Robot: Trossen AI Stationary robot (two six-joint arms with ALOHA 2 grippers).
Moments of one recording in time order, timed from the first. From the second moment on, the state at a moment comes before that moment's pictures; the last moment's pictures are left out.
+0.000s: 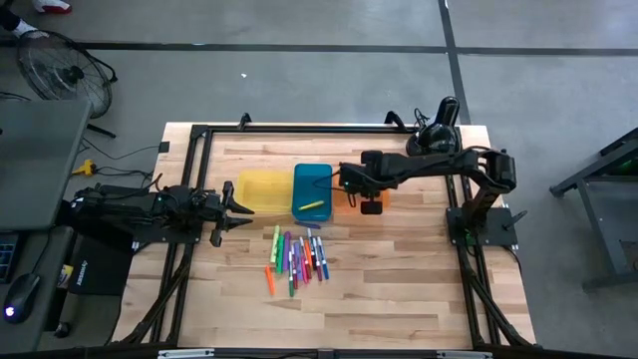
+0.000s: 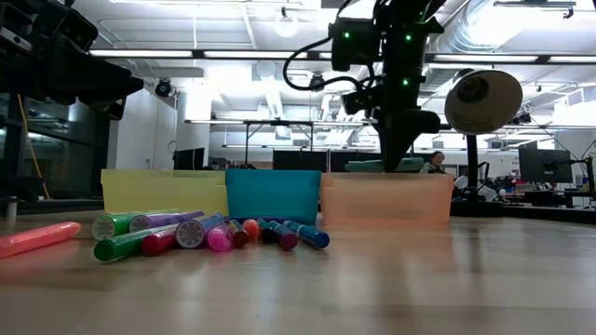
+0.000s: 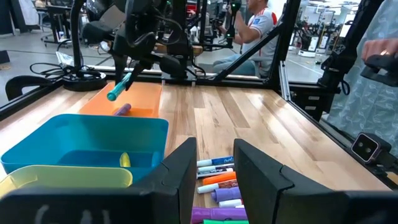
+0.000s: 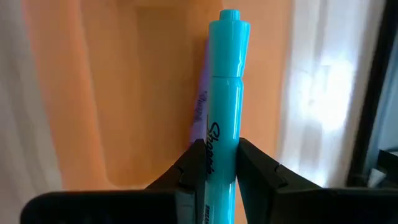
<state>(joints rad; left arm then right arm) -0.09 0.06 0.02 0.00 0.01 -0.08 -0.17 1.74 1.26 -0.92 0.31 -0.17</state>
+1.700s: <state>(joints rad) -0.09 0.06 0.02 0.00 0.01 -0.08 0.08 1.95 1.65 -1.10 -0.04 0.74</state>
